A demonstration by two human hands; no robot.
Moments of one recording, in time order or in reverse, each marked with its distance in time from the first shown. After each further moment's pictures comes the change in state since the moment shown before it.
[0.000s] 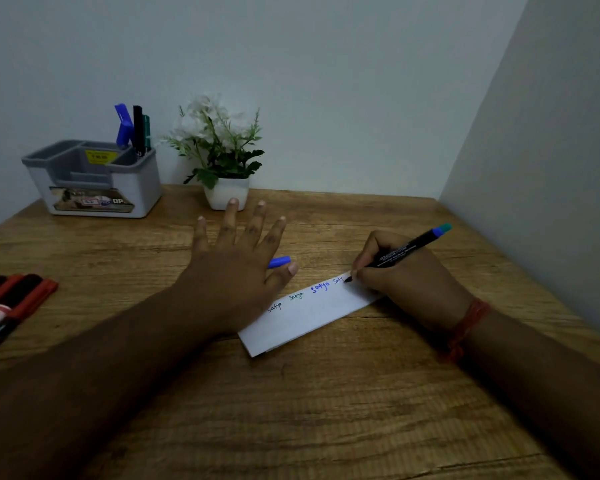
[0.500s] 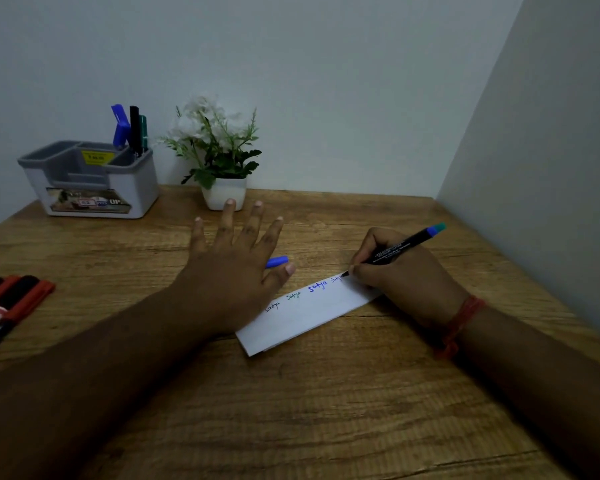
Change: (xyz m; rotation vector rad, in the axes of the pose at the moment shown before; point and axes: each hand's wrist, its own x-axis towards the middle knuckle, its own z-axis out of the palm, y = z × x) left_hand -0.001 0.001 -0.002 -0.003 -0.019 -0.007; right_hand 0.003 0.004 0.000 -0.022 0.016 0.023
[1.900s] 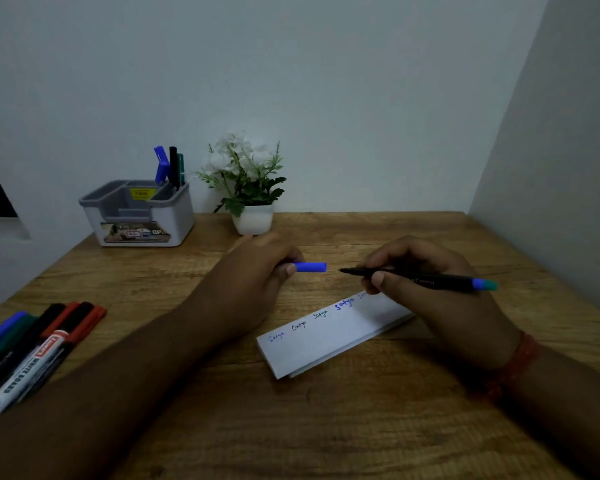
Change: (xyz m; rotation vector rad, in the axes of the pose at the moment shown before) left_hand -0.005 -0.009 -0.041 -0.430 0.266 0.199; right_hand -0.027 -0.030 -0.002 0.280 -0.002 -0.287
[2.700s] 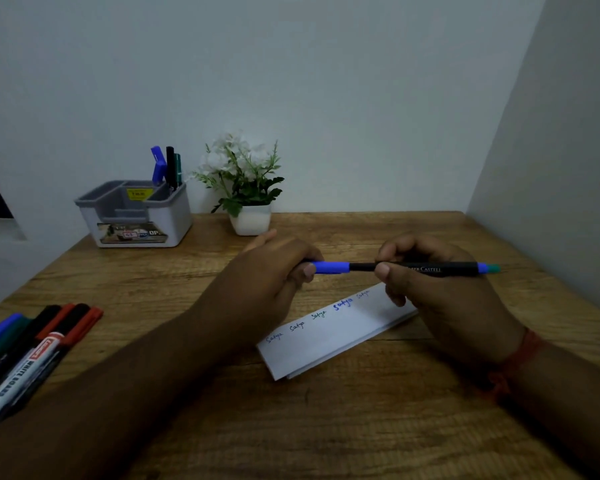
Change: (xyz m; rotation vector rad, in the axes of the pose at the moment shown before) left_hand -0.002 0.027 -0.006 -0.049 0.020 0.145; right_hand 0.006 0.009 -0.002 0.234 0.009 0.038
